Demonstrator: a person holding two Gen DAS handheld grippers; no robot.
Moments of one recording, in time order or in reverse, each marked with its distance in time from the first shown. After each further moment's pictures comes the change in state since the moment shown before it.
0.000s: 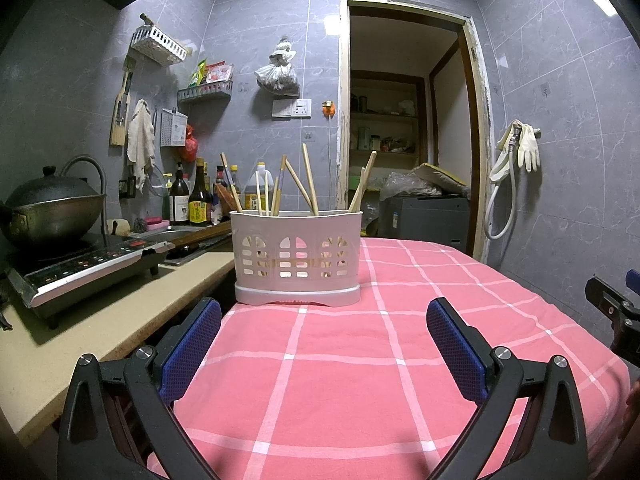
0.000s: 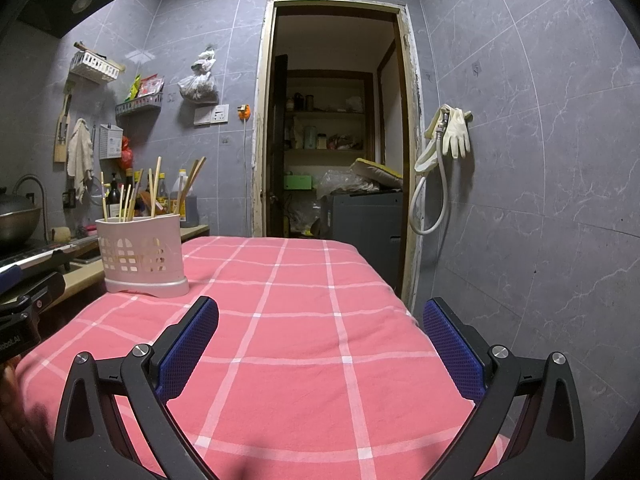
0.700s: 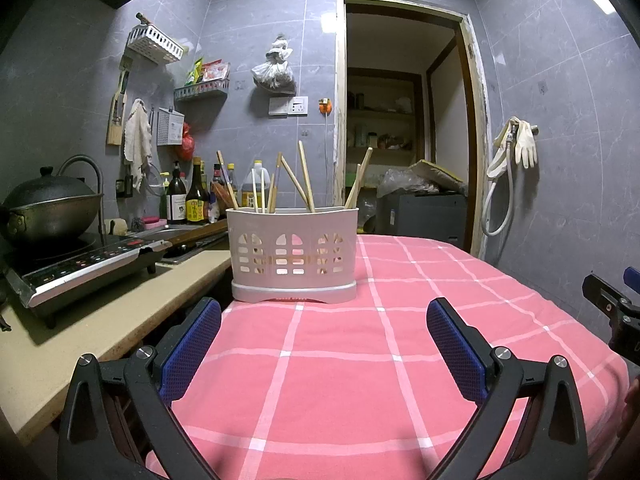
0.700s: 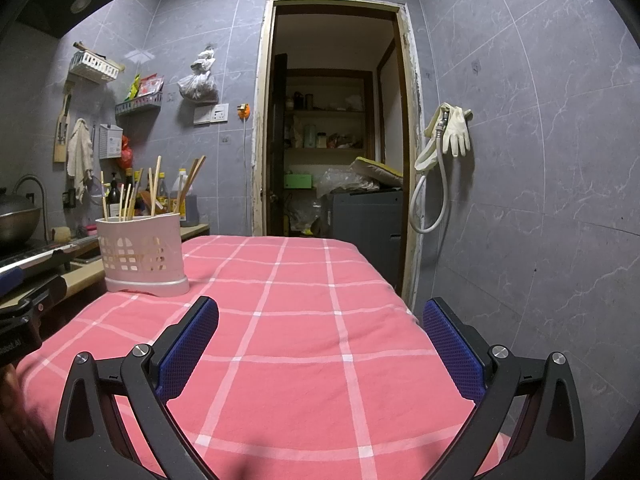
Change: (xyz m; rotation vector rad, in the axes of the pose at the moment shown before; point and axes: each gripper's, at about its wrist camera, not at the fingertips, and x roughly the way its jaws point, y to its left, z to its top) left arm 0.000 -0.006 -0.004 0.008 0.003 -0.011; right arm 0.000 0.001 -0.001 0.002 0.003 0.000
